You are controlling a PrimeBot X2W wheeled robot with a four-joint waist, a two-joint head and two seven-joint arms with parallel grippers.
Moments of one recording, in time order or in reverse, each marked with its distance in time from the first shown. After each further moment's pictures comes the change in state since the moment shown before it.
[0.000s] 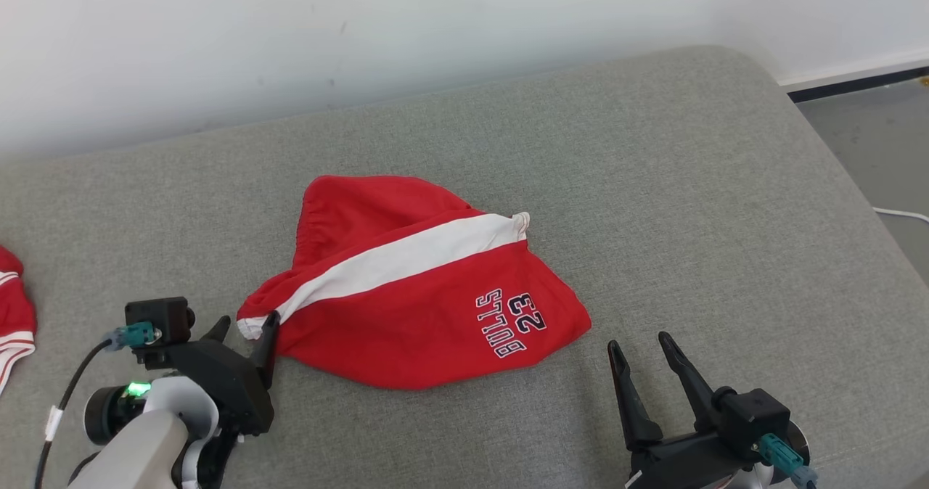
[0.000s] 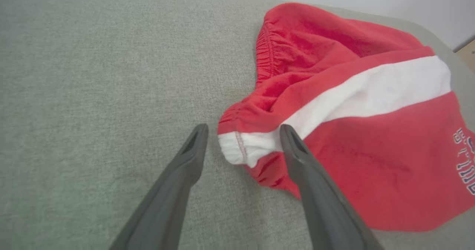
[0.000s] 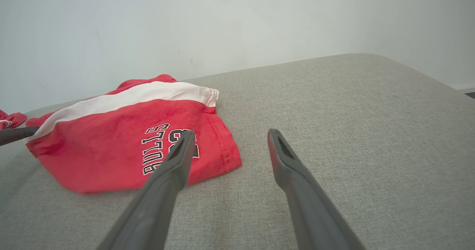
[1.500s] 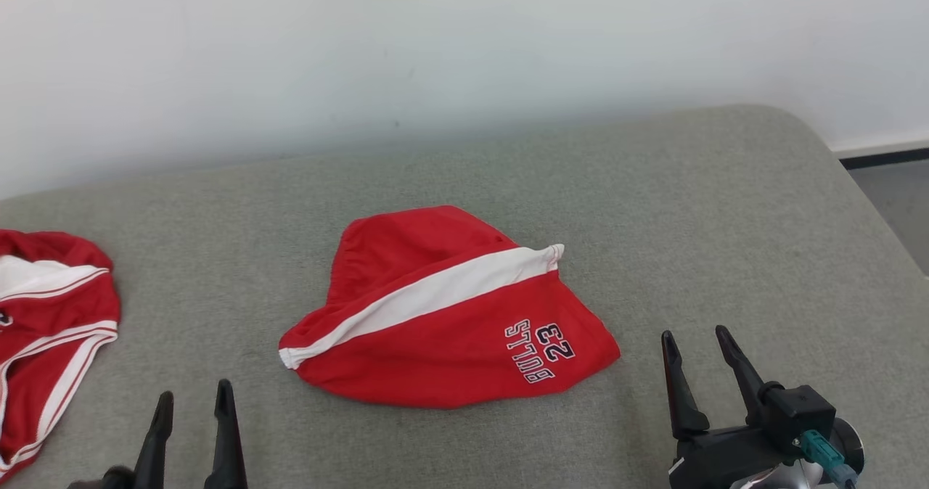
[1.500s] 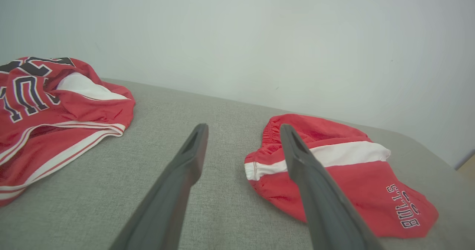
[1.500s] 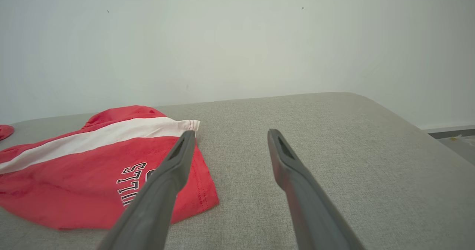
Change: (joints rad) left arm 0.626 -0.187 0.565 -0.637 0.483 0.044 -0.193; right arm 0.011 0.000 -0.139 -0.003 -0.088 0.000 0.000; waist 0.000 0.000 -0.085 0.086
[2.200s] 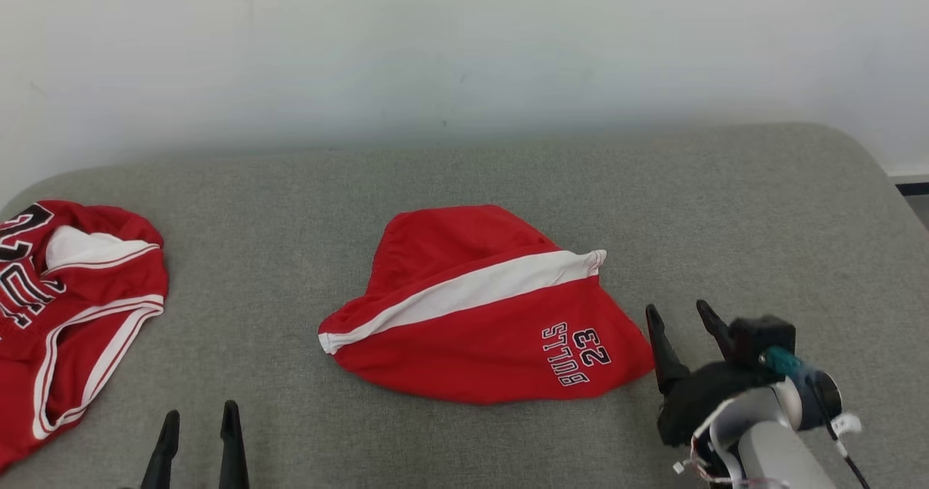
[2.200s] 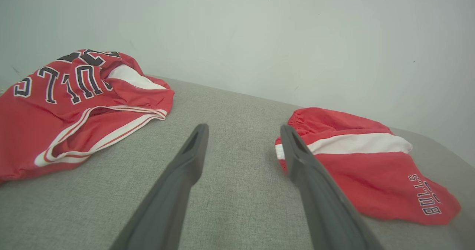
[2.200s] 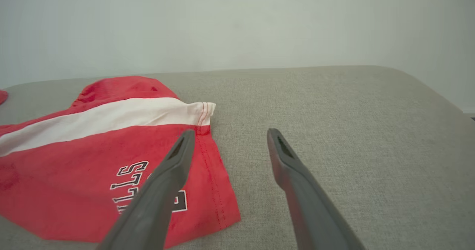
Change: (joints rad) left arm 0.084 -0.158 0.179 0.031 0.183 -0.190 0.000; right arm -0.180 0.000 -0.026 0.228 -0.031 0.000 0.108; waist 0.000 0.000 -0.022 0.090
